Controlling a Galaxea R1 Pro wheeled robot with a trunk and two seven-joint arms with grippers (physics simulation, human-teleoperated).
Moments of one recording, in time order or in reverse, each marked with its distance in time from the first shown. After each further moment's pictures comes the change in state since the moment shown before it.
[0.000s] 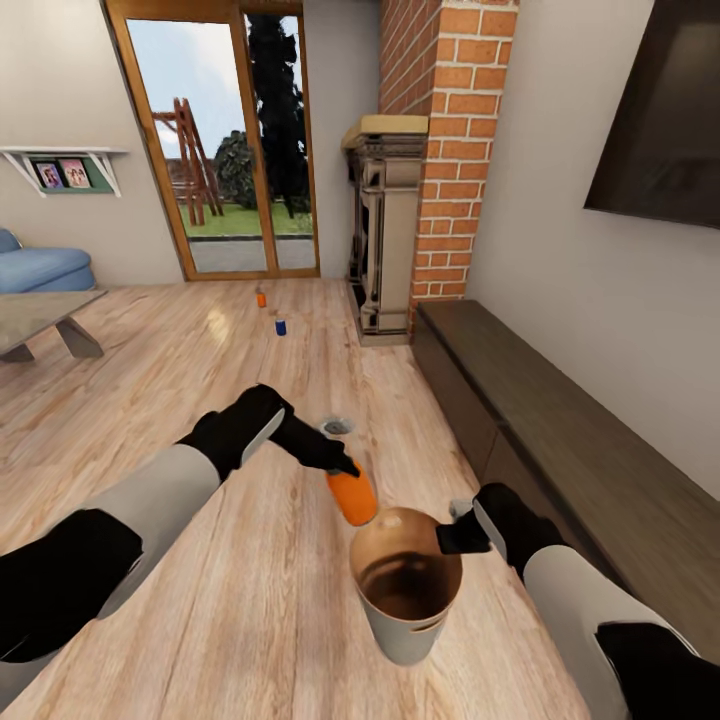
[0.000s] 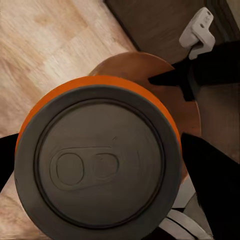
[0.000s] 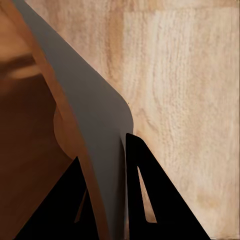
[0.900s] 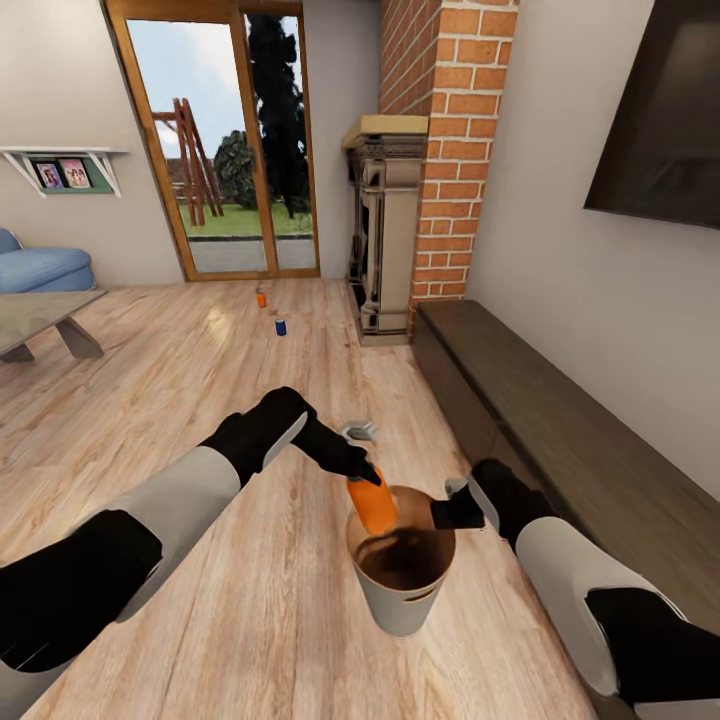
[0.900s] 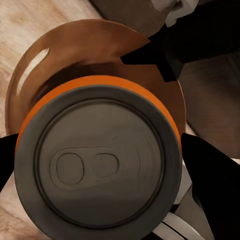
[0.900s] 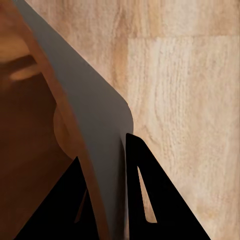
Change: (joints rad) left arm 0.002 -0.070 -0.034 -0.004 0.001 0.000 0.008; right arm -0.093 0.016 -0.001 0.041 -0.017 0.019 -0.020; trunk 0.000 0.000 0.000
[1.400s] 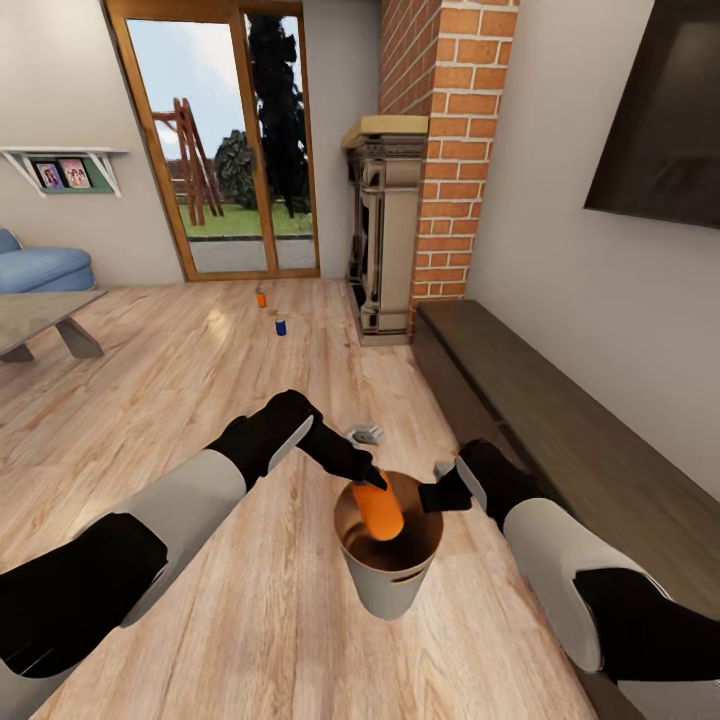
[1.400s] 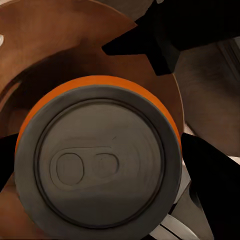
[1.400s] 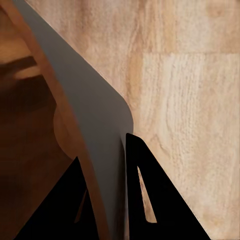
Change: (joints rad) left arm 0.010 -0.019 -0.001 -0.002 0.001 0.000 0.008; right arm -0.058 0.039 0.003 -0.010 0.003 0.052 0.002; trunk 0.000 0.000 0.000
